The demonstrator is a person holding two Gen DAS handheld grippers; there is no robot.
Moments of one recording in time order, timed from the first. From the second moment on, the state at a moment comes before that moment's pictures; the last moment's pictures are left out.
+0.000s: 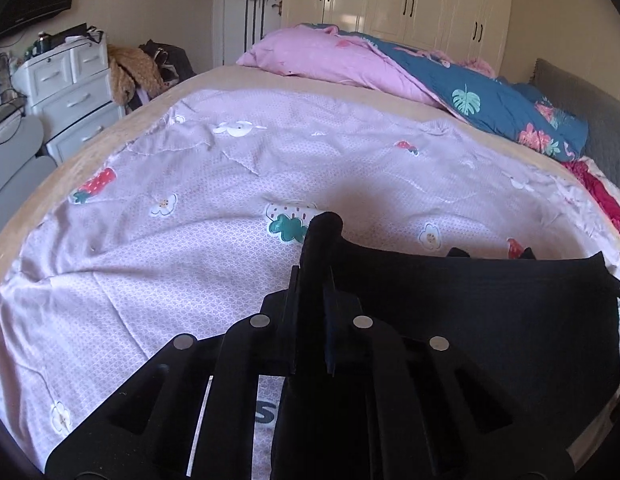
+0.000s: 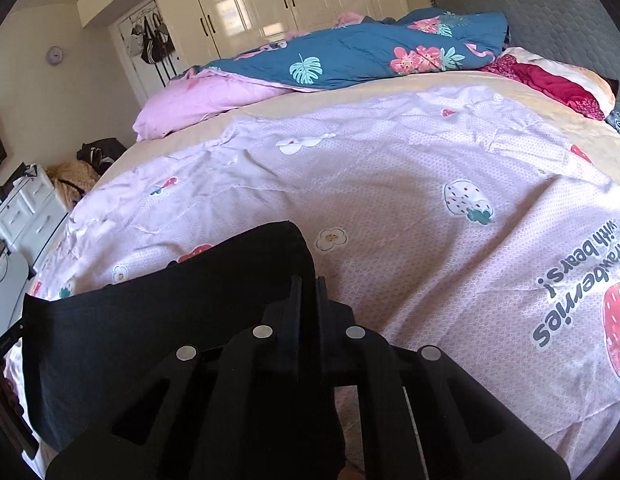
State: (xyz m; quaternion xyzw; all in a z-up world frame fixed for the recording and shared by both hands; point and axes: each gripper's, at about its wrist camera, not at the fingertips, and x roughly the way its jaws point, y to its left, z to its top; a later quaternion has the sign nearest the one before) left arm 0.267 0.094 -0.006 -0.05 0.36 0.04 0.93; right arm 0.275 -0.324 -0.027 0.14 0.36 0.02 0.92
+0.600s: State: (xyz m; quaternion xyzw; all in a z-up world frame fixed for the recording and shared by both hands) left arm 0.274 0.095 -0.028 -0.04 0.40 0.05 0.91; right arm 0.274 -0.315 -0.046 0.10 0.40 -0.04 0.91
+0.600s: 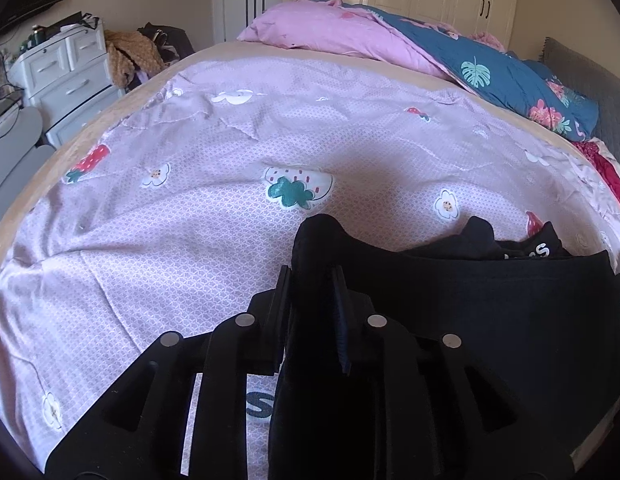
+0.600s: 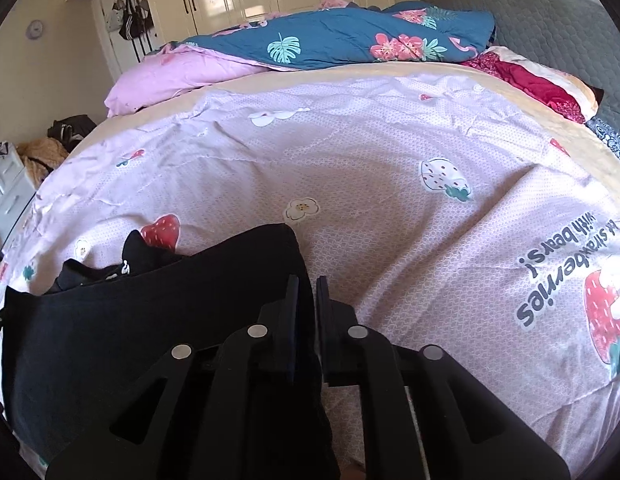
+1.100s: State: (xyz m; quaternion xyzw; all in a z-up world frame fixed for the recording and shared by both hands) left arm 0.253 0.103 -0.012 -0.04 0.39 0.07 0.92; right arm 0.249 -0.314 -0.017 0.13 0.36 -0.03 0.92
